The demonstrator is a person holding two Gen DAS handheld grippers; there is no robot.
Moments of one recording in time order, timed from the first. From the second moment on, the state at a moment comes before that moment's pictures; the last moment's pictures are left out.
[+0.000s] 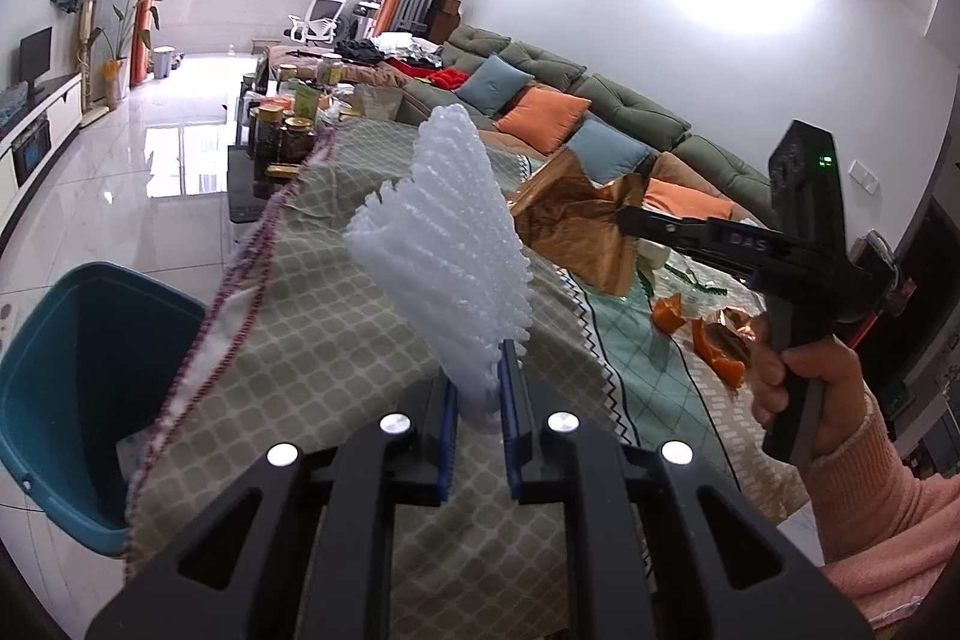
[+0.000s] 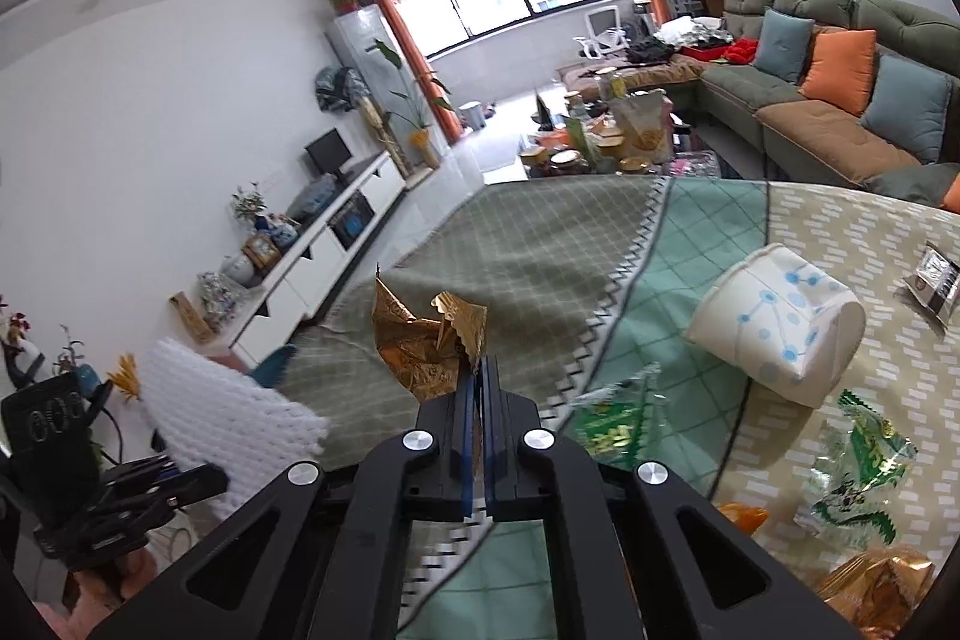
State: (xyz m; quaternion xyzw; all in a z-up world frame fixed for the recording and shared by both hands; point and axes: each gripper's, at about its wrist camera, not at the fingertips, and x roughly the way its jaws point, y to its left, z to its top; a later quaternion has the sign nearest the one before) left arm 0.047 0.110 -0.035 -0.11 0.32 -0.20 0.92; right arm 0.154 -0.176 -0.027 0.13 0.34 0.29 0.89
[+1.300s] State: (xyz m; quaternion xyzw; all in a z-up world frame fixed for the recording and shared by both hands) left arm 0.011 0.237 -0.025 -0.14 0.29 -0.03 0.94; right arm 0.143 -0.011 -0.015 0.07 0.34 0.44 0.82
